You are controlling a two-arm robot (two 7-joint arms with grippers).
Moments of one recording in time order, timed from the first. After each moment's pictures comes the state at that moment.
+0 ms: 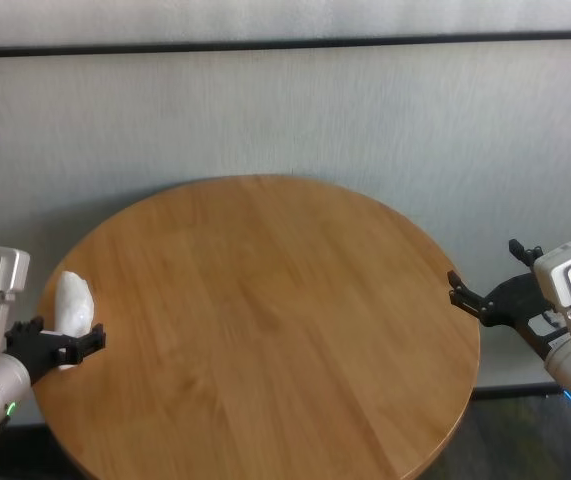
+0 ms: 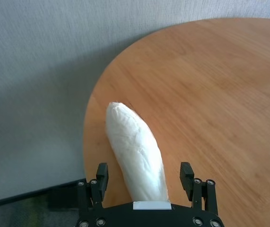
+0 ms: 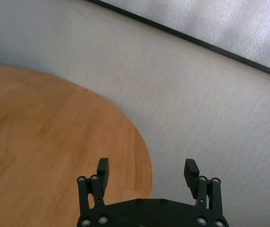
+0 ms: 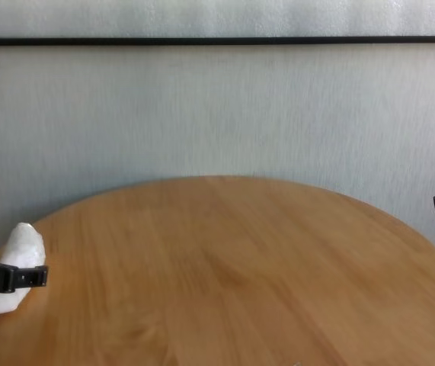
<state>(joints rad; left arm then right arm) -0.22 0.39 0.23 -1.31 -0.34 0.28 -0.09 0.20 0.60 -0.45 -1.41 0.25 -0.12 -0.03</state>
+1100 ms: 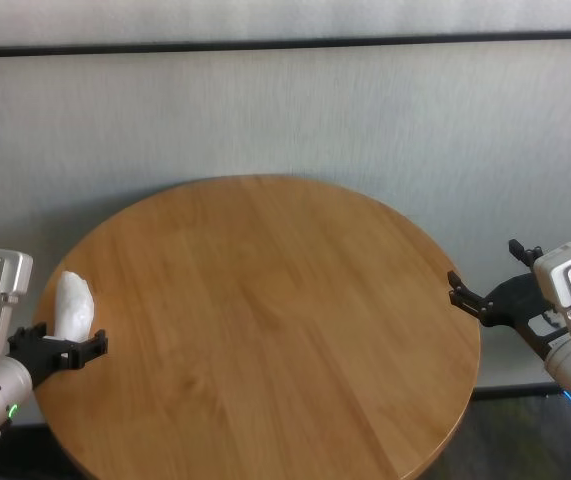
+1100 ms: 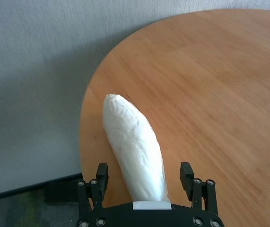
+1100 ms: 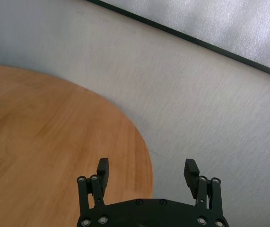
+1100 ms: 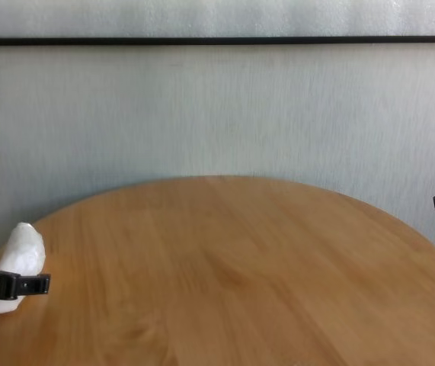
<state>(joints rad) -0.23 0.37 0.21 -1.28 -0.32 0.30 -0.13 0.20 0.60 -0.45 -1.41 0.25 -0.12 -0.03</state>
